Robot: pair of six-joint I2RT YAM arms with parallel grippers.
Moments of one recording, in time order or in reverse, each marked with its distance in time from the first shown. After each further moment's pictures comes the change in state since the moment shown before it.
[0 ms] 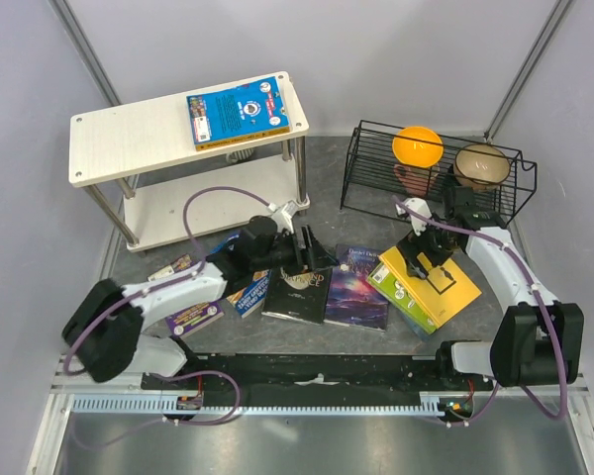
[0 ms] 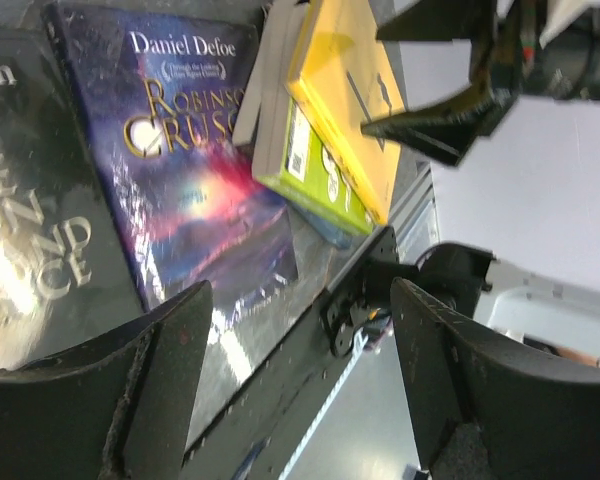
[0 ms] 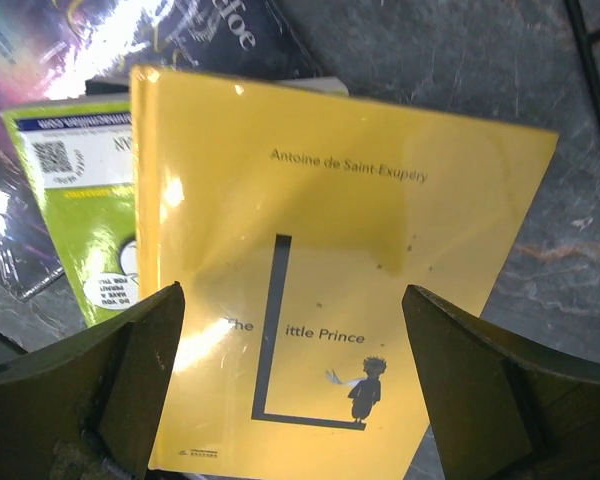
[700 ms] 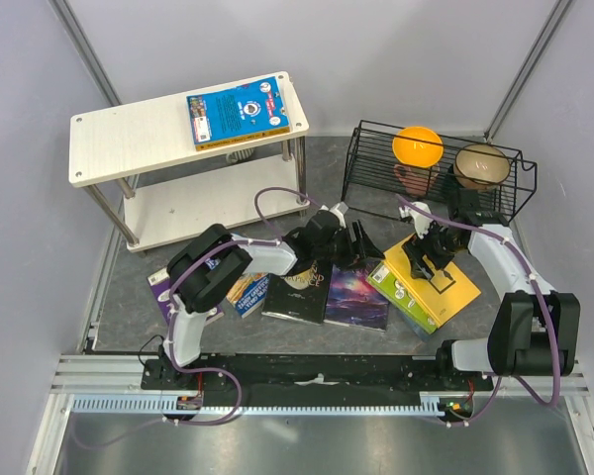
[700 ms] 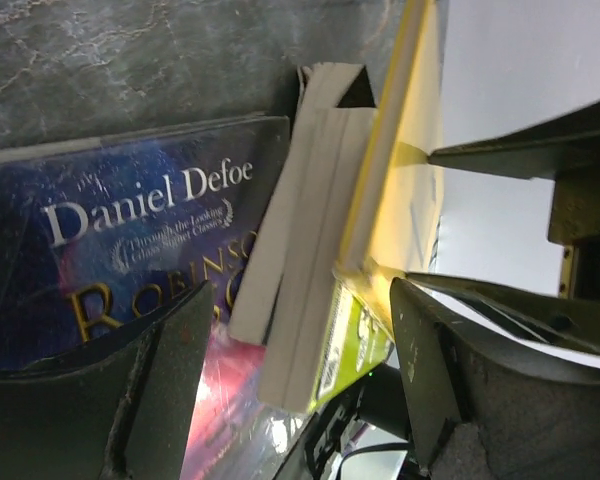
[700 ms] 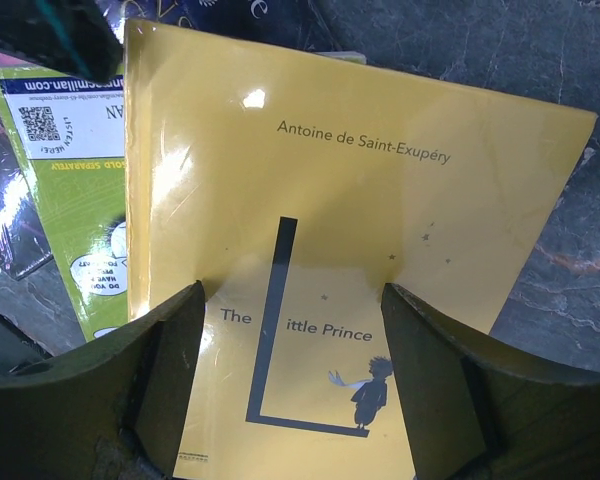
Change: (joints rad) left arm -0.109 0.736 0.409 0.259 -0.029 -0.202; right arm -0.072 0.054 -0.029 -0.015 -0.073 -0.094
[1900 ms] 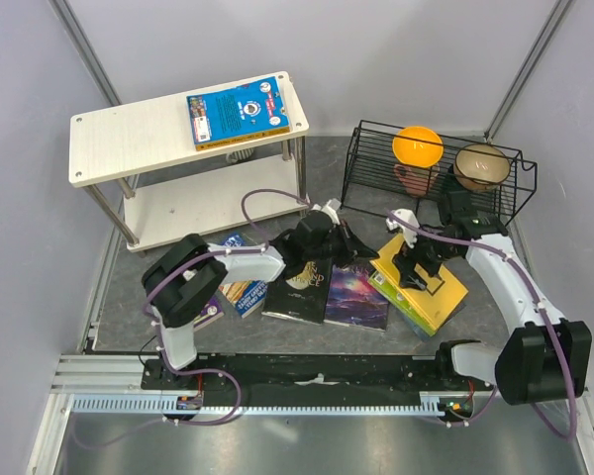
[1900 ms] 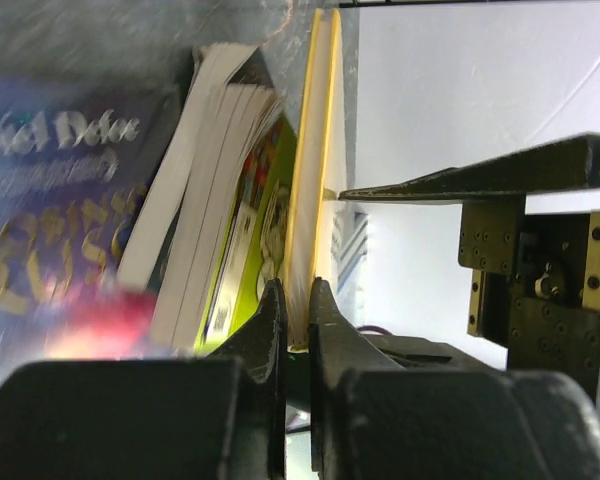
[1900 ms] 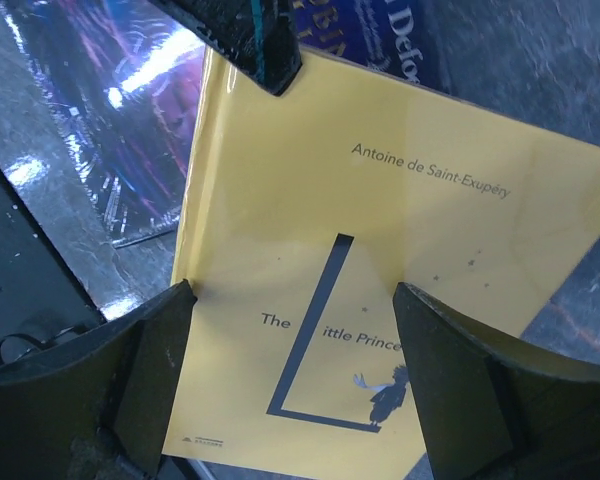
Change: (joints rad) left arm -0.027 -0.125 -0.046 0.029 -0.029 -0.124; right arm 0.083 -0.127 0.013 -0.130 -0.123 -0.107
